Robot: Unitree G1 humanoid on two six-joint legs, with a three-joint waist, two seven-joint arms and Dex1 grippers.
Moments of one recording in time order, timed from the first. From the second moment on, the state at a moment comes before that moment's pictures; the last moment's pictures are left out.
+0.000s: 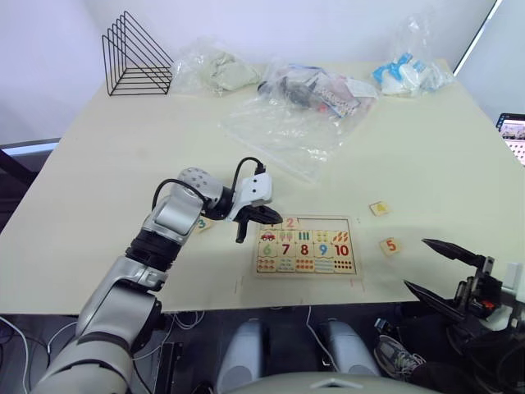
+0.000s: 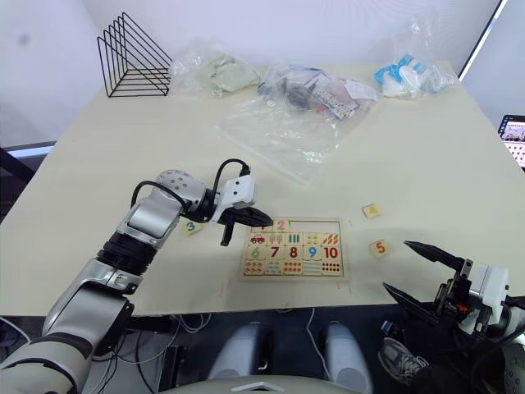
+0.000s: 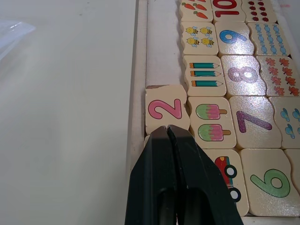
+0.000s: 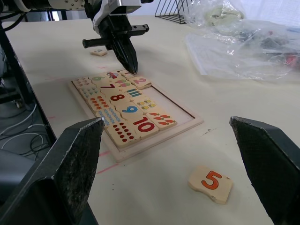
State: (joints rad) left arm -0.71 0.58 -0.36 0.25 -0.04 0.27 -1.35; right arm 0.41 -0.58 -0.36 -0.22 0.64 -0.20 1.22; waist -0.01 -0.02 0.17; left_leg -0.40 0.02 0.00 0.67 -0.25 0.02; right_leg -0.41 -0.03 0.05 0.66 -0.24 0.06
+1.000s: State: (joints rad) left arm -0.50 0.62 -0.13 0.11 -0.23 0.32 -1.26; right arm 0.38 -0.59 -0.36 -0.22 0.64 -0.20 1.22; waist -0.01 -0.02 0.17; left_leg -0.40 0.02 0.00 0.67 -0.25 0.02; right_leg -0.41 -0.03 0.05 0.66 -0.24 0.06
